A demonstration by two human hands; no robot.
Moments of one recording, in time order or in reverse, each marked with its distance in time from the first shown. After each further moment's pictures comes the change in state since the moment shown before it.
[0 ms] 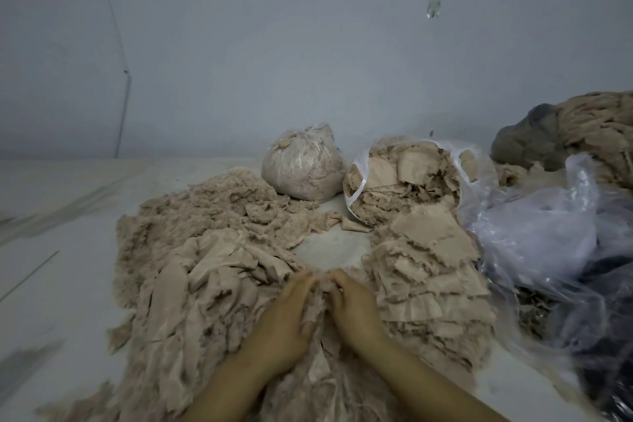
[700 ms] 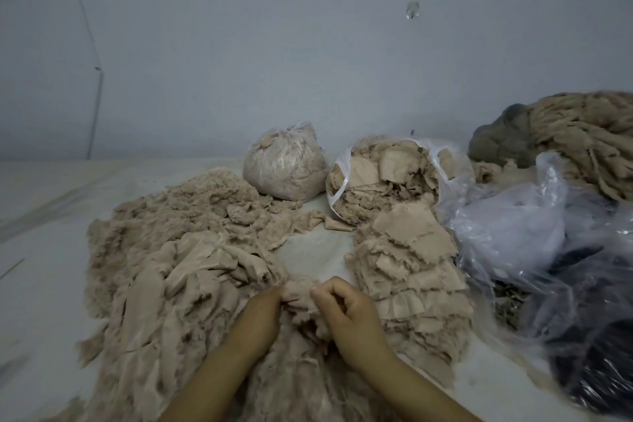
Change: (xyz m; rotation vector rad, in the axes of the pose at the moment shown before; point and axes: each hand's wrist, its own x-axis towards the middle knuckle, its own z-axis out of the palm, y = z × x) left_hand 0.025 -0.029 0.015 -0.030 0.065 -0.017; right_hand -0.031 -0.015 -0.024 0.472 0.055 -0.039
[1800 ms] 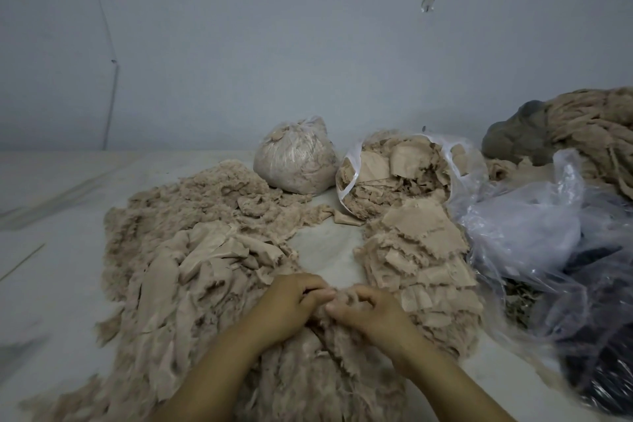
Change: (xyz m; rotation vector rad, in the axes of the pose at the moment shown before) left_hand -0.002 0.047 -0.022 -0.178 -0.095 0.191; right_hand -0.005 -0.005 -0.031 0.003 -0.154 0.408
